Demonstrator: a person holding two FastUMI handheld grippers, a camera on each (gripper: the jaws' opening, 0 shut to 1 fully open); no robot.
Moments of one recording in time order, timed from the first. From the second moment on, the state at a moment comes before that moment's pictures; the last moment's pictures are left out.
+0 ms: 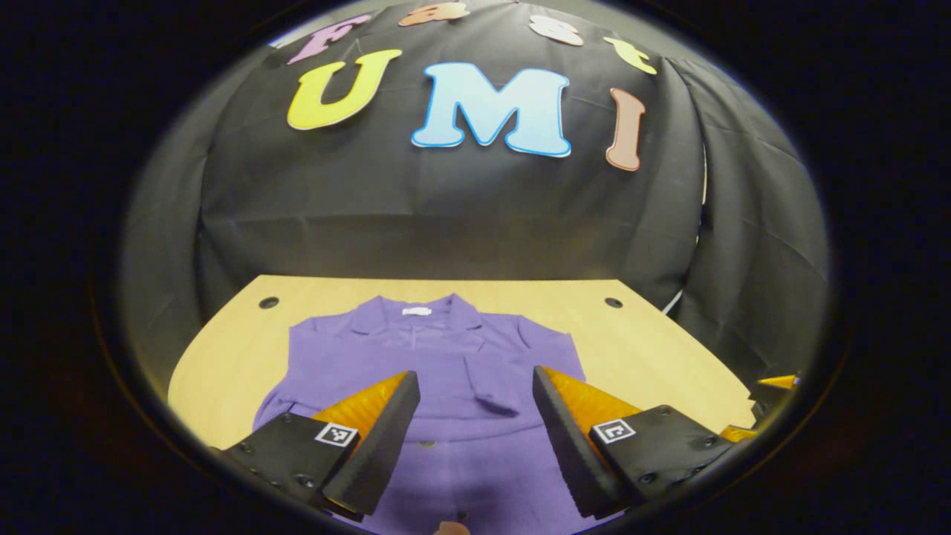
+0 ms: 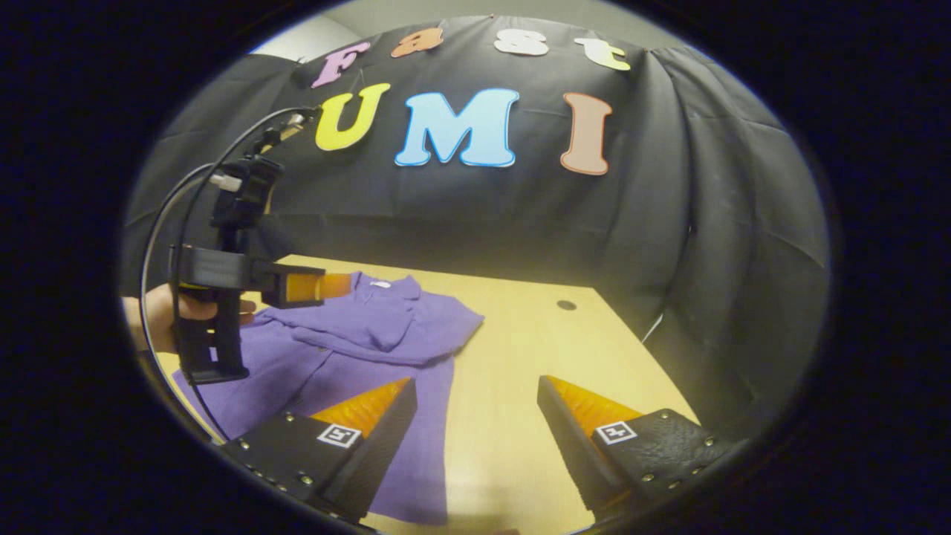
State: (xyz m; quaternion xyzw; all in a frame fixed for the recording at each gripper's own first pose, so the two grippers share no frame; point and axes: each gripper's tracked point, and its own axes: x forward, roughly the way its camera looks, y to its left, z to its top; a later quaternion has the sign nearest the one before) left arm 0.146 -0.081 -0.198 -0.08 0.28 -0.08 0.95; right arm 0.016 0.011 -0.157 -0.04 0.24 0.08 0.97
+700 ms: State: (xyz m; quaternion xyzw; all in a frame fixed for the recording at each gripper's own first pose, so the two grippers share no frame) left arm -0.036 0.083 -0.267 -0.08 0.38 -0.02 0.92; right arm -0.057 0.041 -0.246 0.03 0.37 0.03 0.93
